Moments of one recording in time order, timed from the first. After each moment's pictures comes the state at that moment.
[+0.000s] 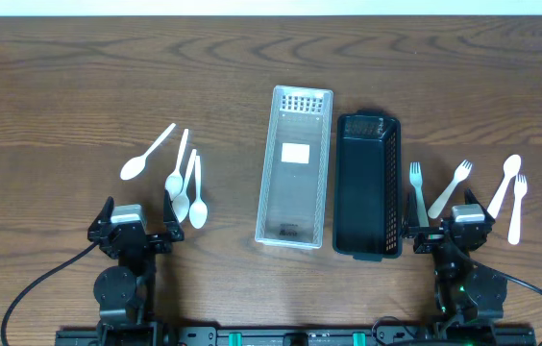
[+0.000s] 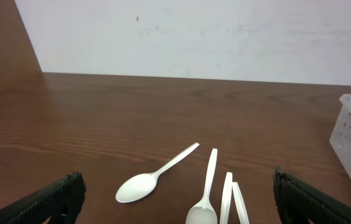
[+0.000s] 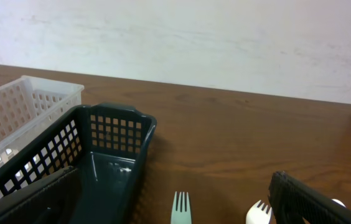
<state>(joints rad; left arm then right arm) 0.03 0.02 0.03 -0.13 -0.06 -0.01 0.02 0.01 0.01 -0.07 -0.02 -0.04</state>
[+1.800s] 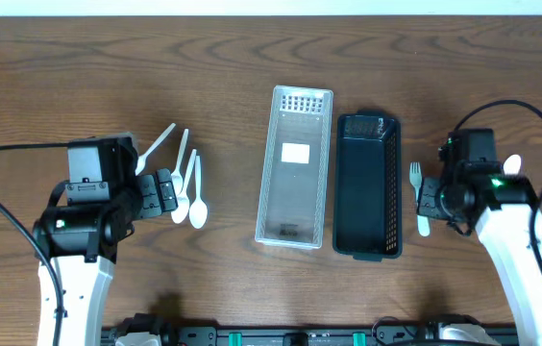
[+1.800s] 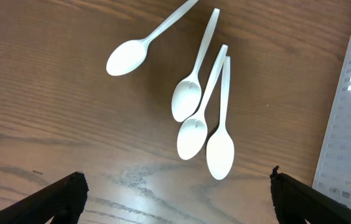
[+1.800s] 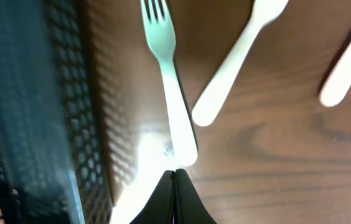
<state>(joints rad) 0.03 1.05 1.00 -1.00 0.00 -0.15 0.02 1.28 0.90 -0.95 0.08 0.24</state>
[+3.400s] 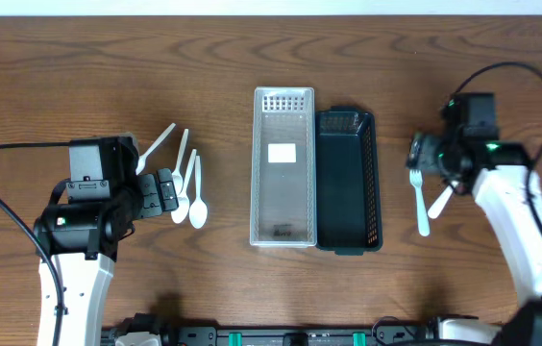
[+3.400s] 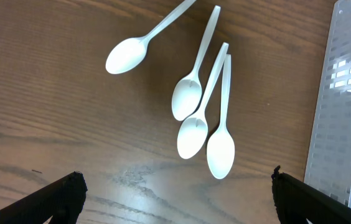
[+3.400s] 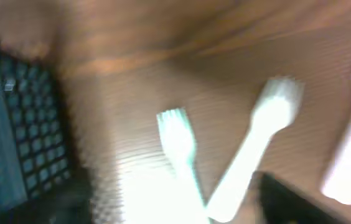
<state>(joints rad) 0.03 1.05 1.00 -1.00 0.00 -0.15 -0.01 1.43 1.08 -0.77 0.11 0.28</state>
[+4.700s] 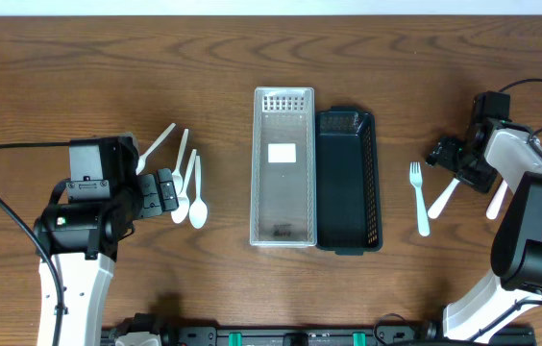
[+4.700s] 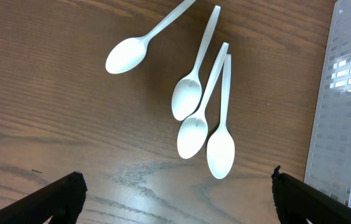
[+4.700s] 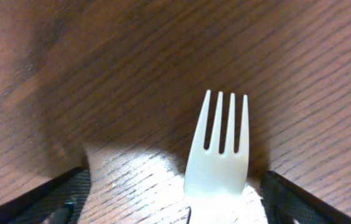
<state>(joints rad) 0.03 1.05 1.00 -1.00 0.00 -0.15 -0.22 1.90 1.14 -0.63 0.06 0.36</state>
